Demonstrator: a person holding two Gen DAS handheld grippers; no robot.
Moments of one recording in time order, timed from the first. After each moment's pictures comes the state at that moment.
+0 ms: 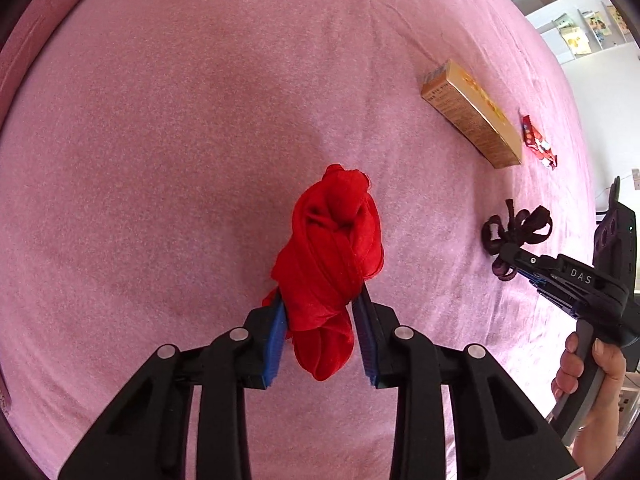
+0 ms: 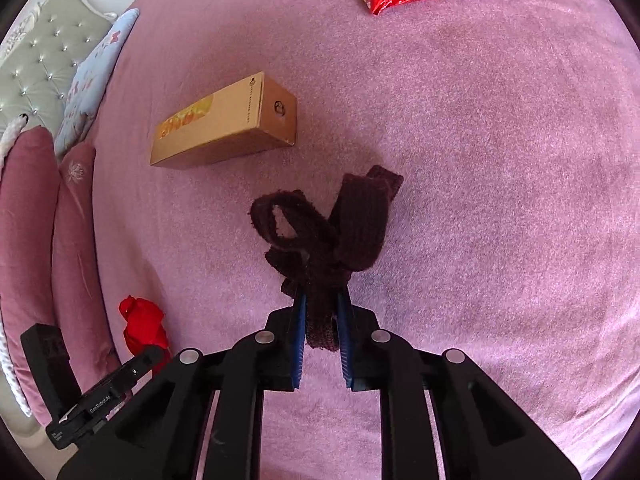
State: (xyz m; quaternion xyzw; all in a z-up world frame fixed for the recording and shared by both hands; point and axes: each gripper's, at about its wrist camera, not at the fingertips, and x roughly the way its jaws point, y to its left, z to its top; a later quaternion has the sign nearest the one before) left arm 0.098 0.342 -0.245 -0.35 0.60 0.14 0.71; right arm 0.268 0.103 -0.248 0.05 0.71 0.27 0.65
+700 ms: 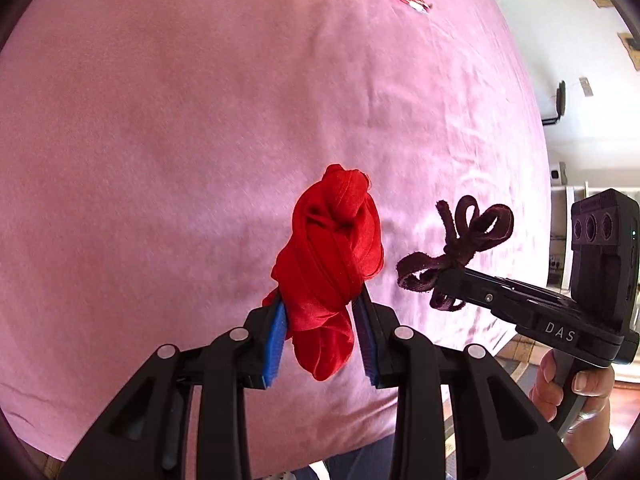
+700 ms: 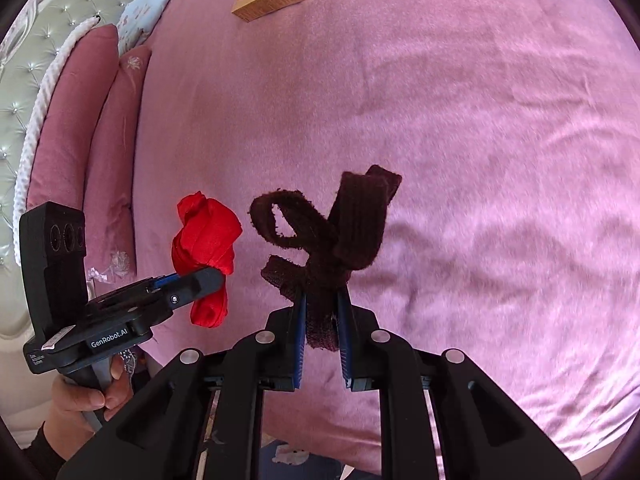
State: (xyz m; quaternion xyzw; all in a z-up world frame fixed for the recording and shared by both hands) left arm -0.004 0.155 -0.193 -0.32 0.64 0.00 0.70; right arm 0.083 -0.049 -0.174 0.03 0.72 0.31 0.62
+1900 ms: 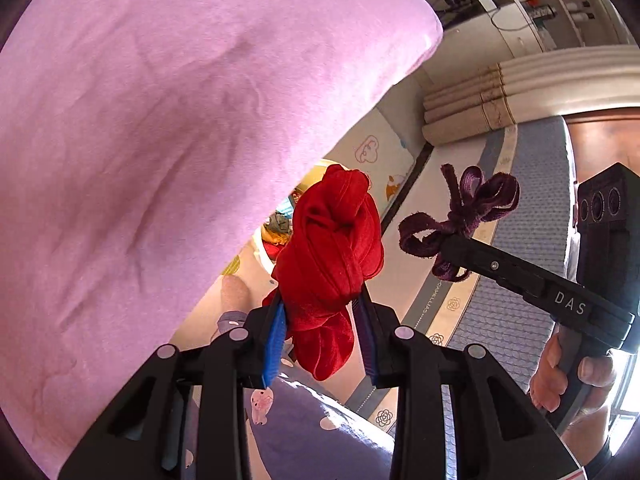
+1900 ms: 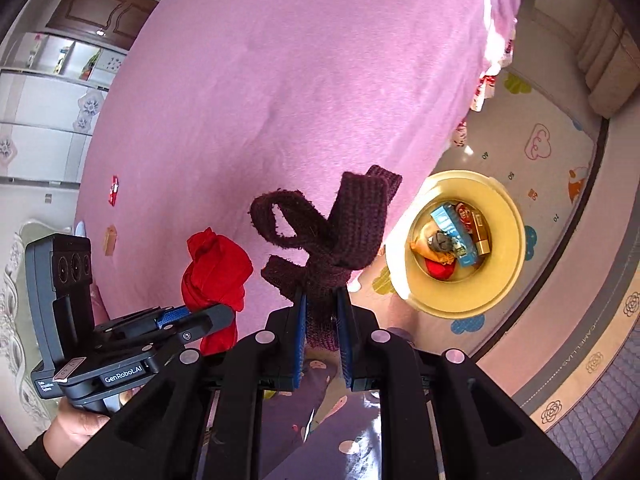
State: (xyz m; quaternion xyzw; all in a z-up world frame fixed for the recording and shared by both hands) left arm 0.010 -0.484 -0.170 -0.02 0.72 -0.30 0.62; right arm -0.092 -0.663 -0.138 0.33 0.63 -0.01 0.70
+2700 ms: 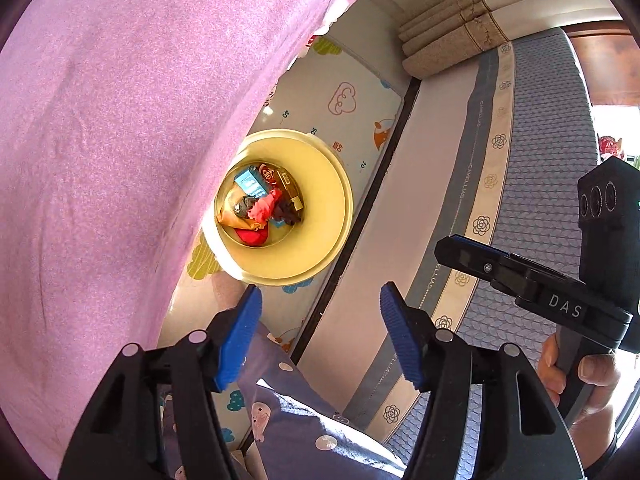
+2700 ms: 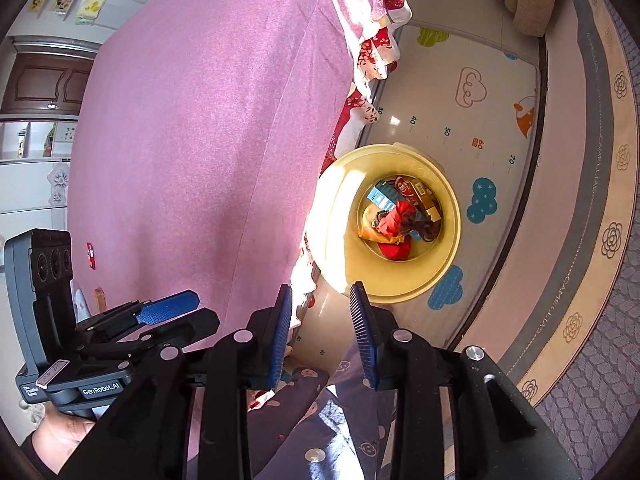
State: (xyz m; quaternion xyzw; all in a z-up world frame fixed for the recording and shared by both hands) left arm -0.007 -0.603 -0.210 0.09 0.74 -0.34 0.57; right arm -0.148 -0.756 -0.185 0.41 0.62 -0.08 0.67
